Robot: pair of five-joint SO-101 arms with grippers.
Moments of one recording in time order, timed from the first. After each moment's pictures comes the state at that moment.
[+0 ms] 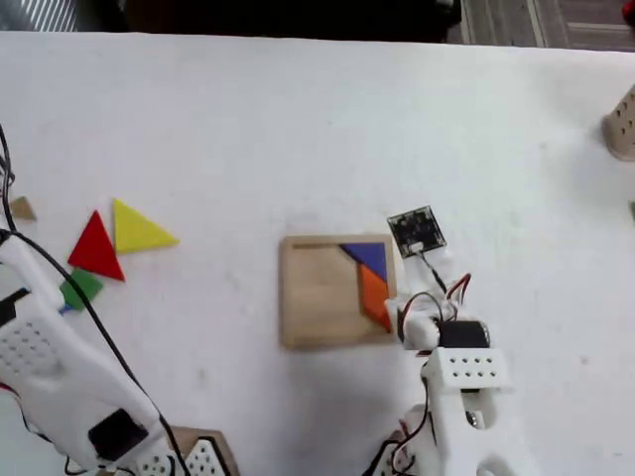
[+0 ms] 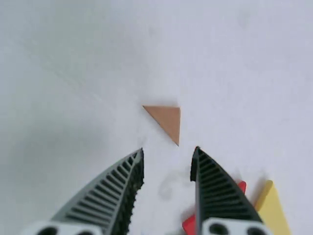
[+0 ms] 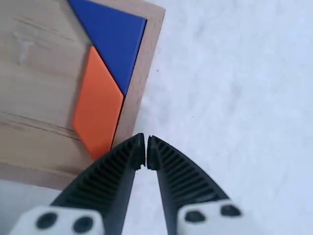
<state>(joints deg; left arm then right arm) -44.1 36.3 -41.3 79.3 -1.0 -4.7 -52.3 77.2 43.3 18.6</state>
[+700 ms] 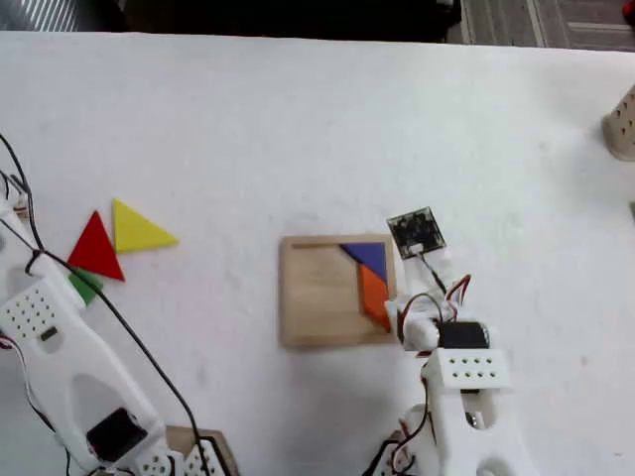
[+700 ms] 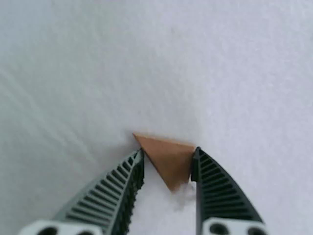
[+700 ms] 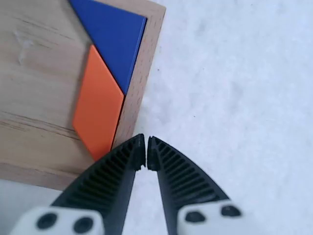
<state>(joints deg) -45.8 82.4 -90.6 81.3 6.4 -4.7 -52.3 77.7 43.0 18.7</state>
